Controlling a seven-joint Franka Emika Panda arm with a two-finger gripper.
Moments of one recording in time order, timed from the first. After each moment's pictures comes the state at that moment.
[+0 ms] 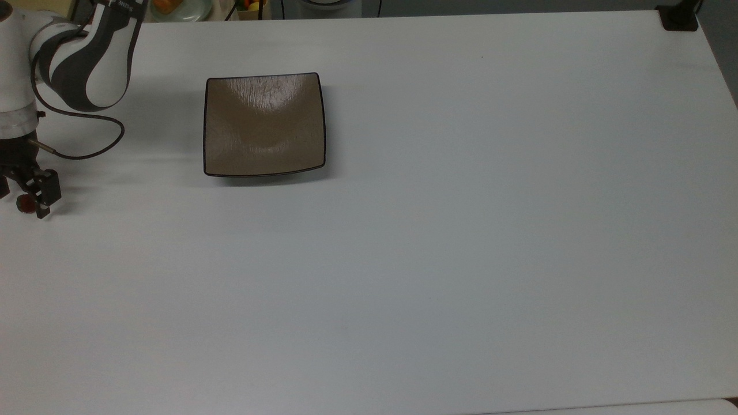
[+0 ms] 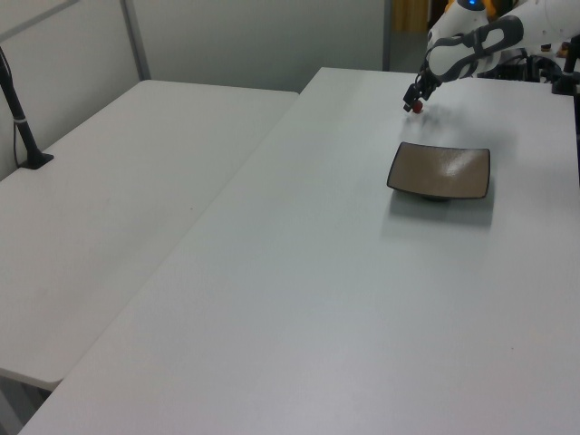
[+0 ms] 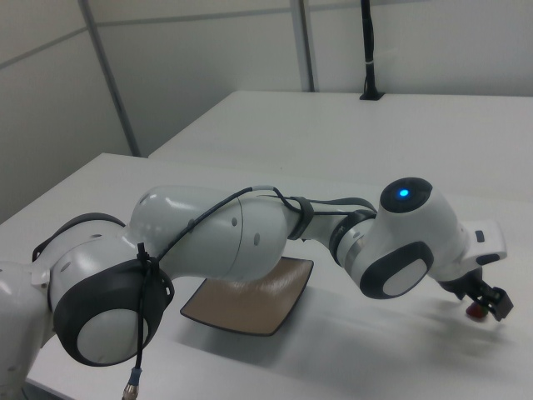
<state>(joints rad) -0.46 0.78 -0.08 -1.38 0.11 2.64 -0.27</state>
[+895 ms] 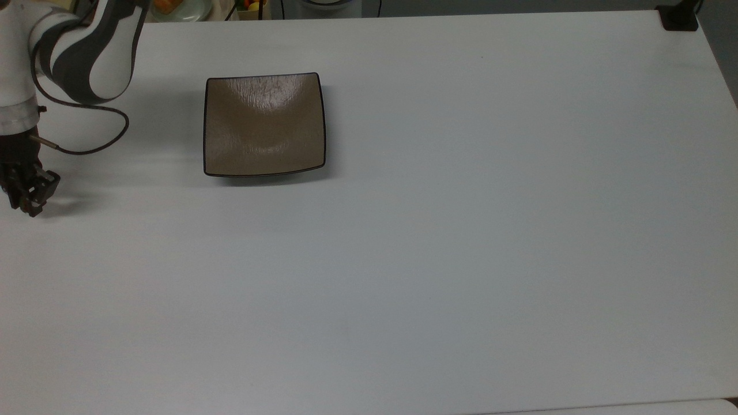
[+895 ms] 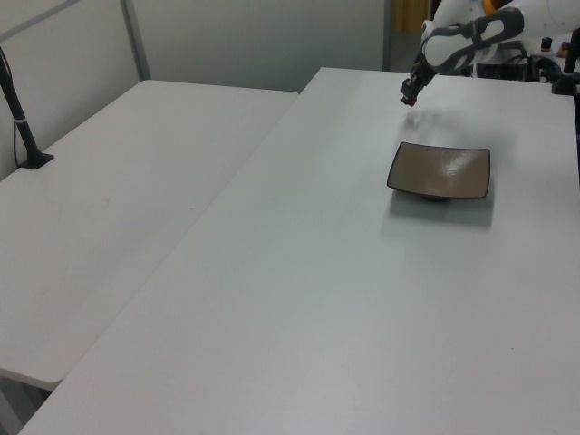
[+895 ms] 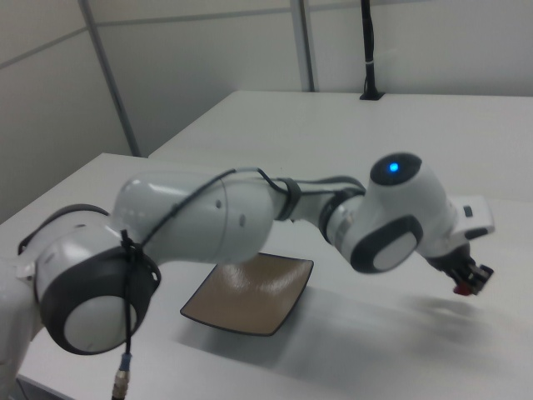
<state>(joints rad) -0.43 0.73 -0.08 -1.37 0.11 2.57 -0.27</state>
